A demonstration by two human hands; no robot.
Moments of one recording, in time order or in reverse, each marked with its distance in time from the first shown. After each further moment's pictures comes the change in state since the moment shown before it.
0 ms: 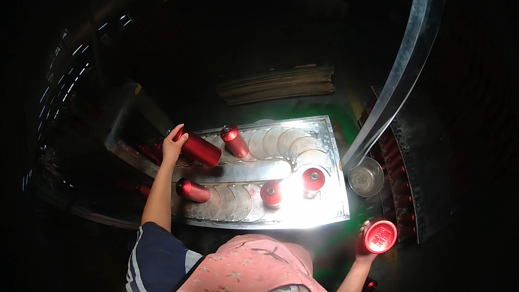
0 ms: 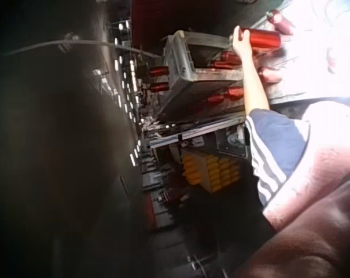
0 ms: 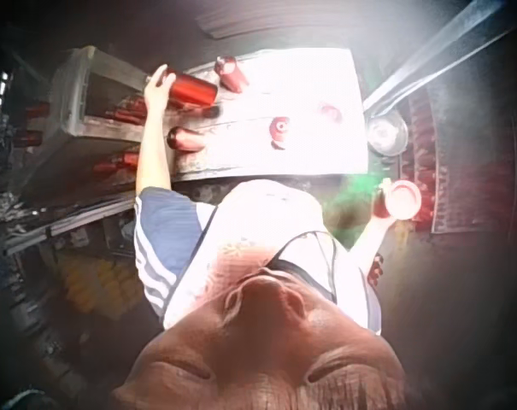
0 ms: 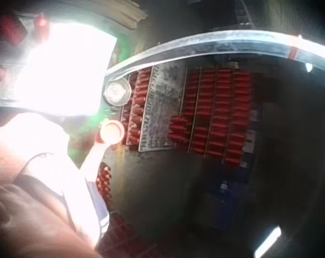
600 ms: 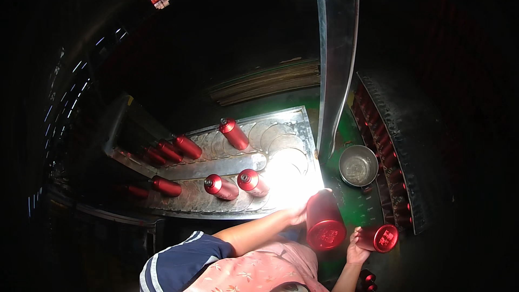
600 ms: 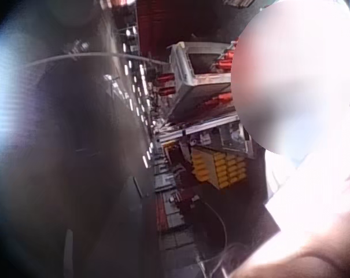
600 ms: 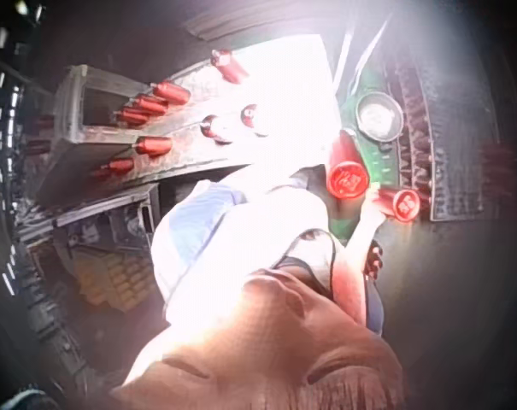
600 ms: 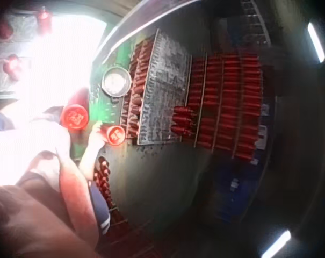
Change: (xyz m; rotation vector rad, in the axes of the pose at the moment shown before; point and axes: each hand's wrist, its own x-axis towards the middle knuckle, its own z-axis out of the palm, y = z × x) left_hand -0.334 0.227 0.354 -1.310 -1.330 -0.936; right_hand -0.040 -0.081 -0.124 0.721 0.195 0.136
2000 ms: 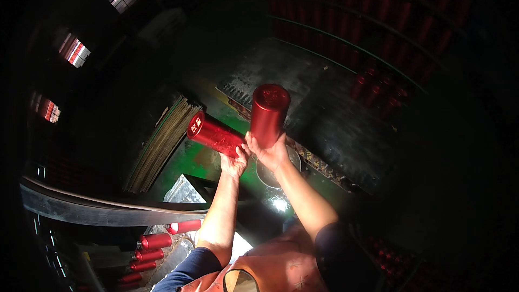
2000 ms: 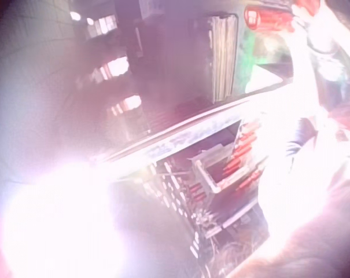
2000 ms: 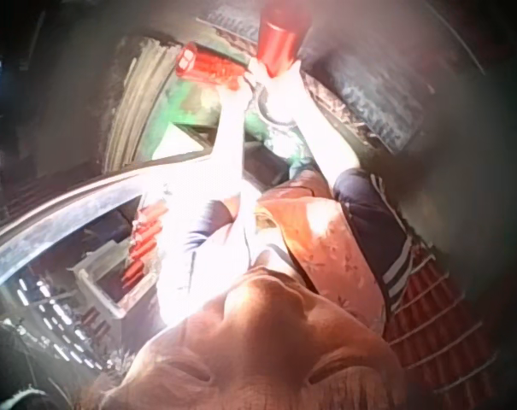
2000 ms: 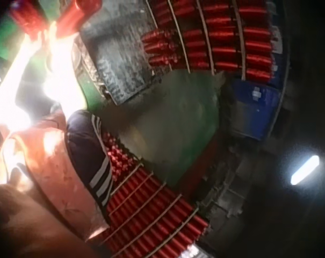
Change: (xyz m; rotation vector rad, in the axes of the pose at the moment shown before) left_hand 0.363 0.137 0.096 -0.739 -0.122 -0.204; right_hand 0.363 -0.059 0.245 0.132 -0.031 0.129
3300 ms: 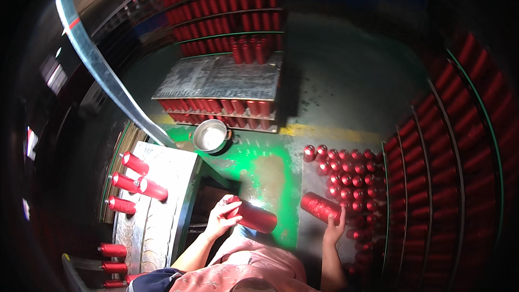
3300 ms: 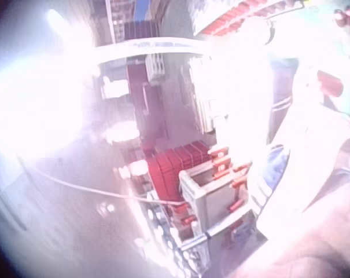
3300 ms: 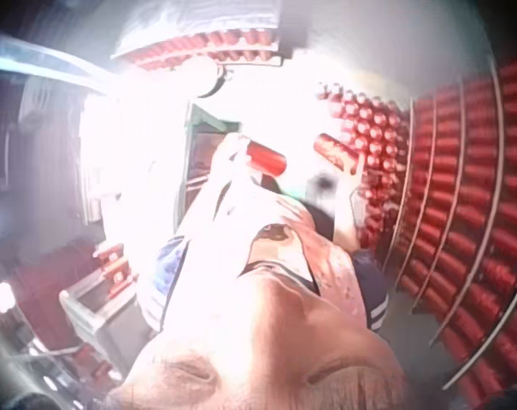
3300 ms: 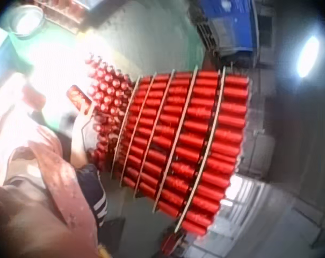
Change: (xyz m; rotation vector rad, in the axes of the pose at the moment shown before) left_hand -0.603 -0.276 -0.144 2.225 -0.574 0.056; right_hand -0.777 0.387 -0.365 -1.331 1.206 -1.929
